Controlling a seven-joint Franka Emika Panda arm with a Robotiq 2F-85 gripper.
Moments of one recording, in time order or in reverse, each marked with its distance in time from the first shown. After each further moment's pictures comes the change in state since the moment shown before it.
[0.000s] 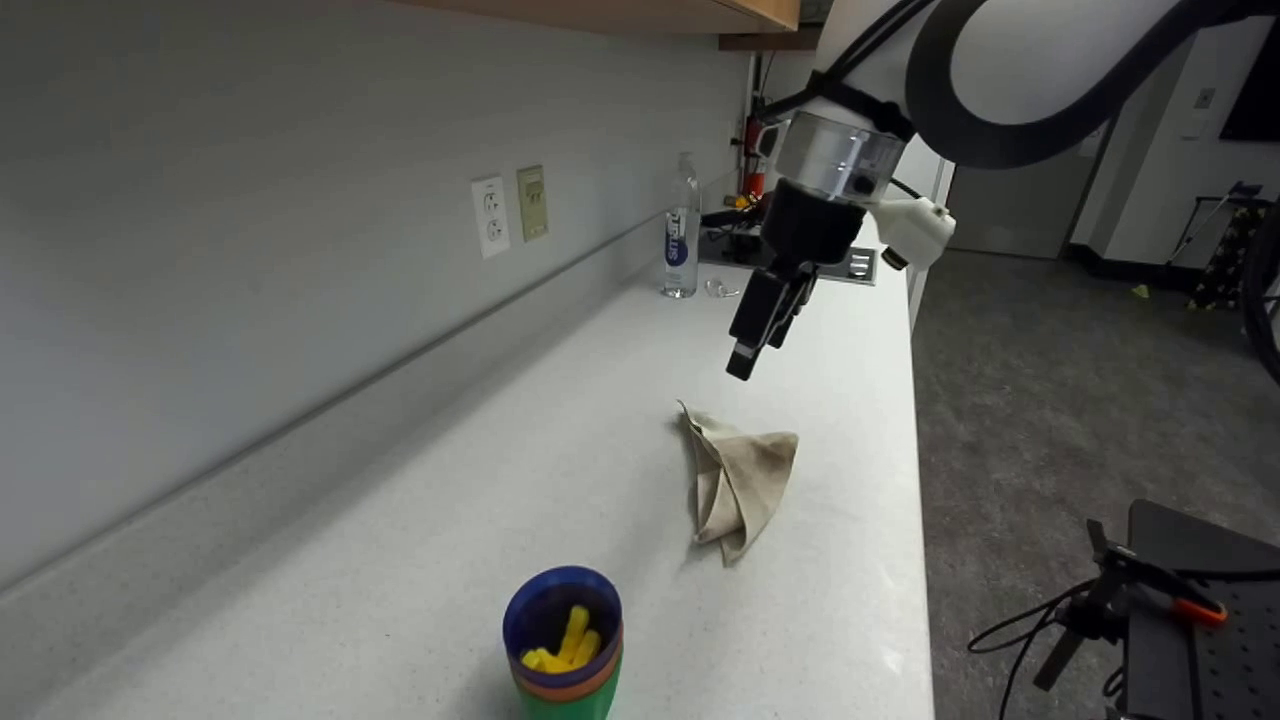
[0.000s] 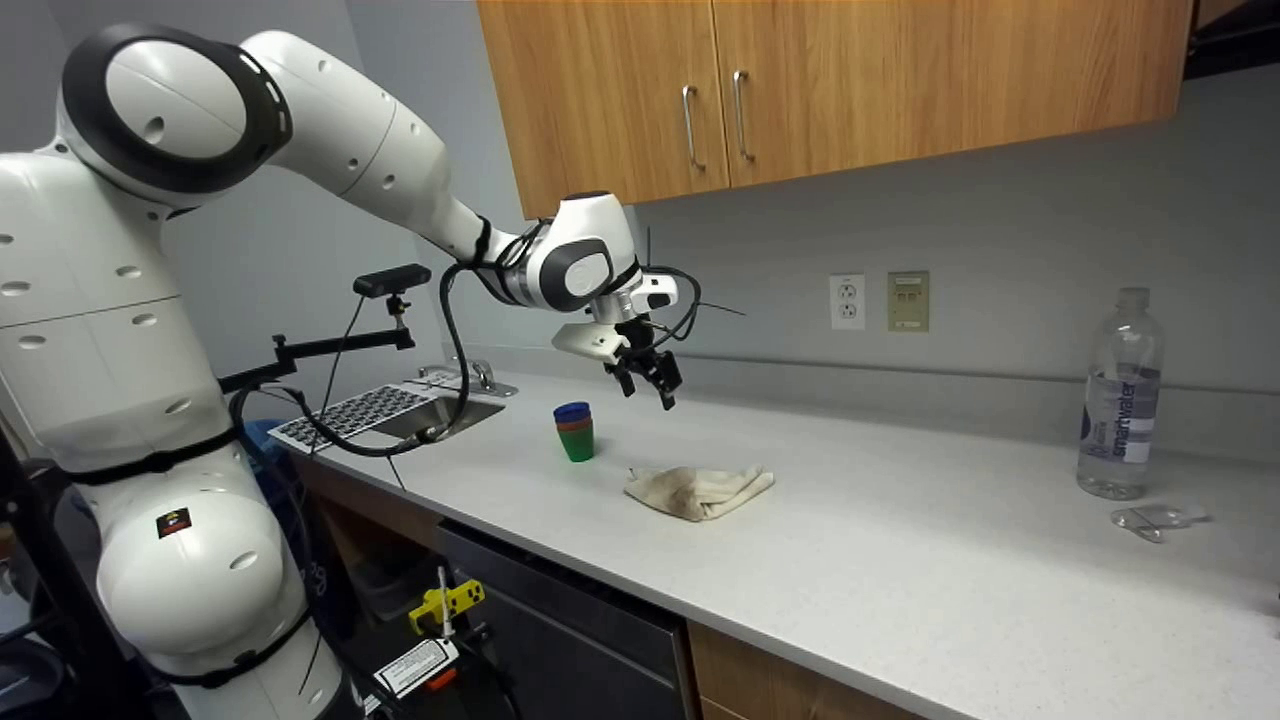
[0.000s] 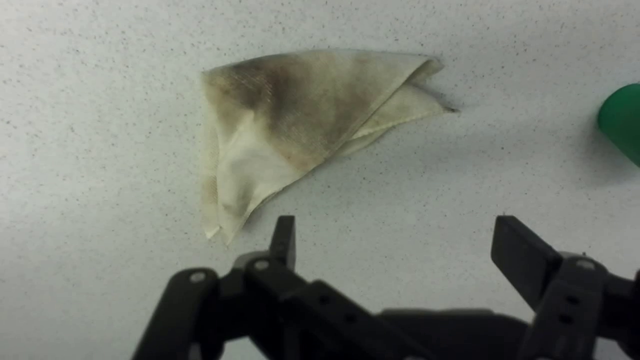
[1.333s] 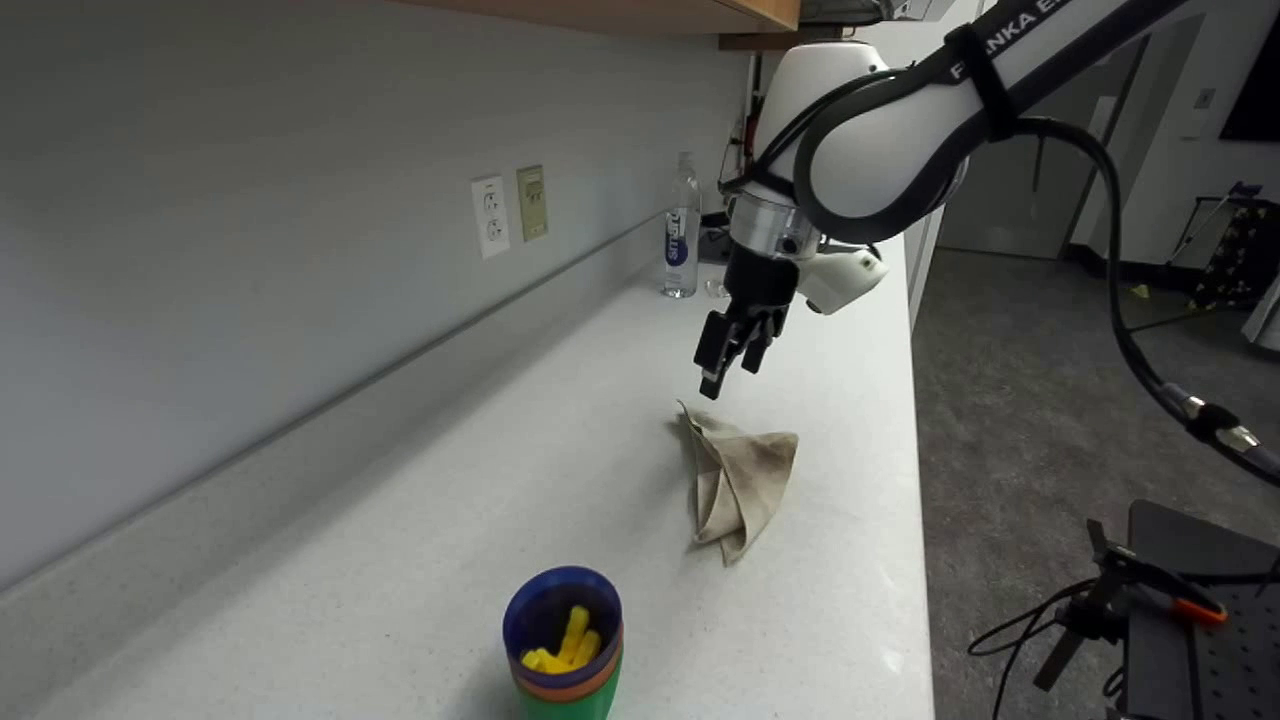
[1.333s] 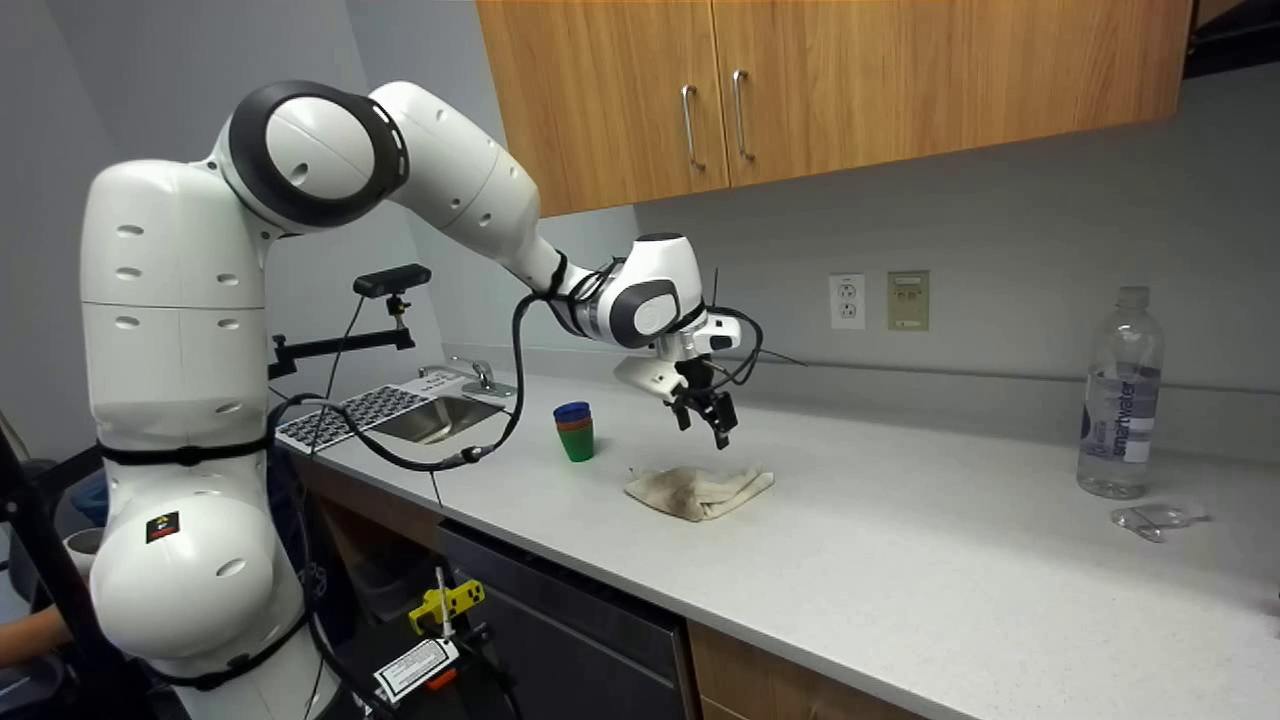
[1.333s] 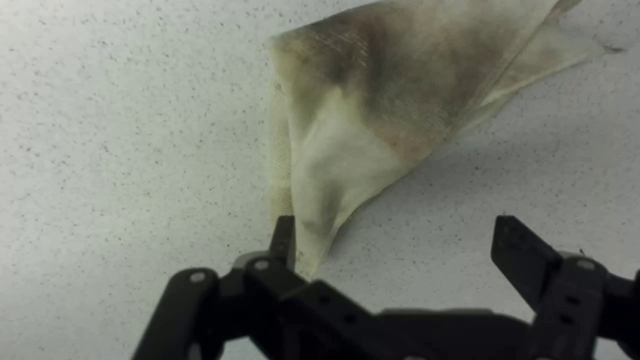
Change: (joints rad) arm -0.063 0.273 -0.043 0.185 -0.017 0.020 0.046
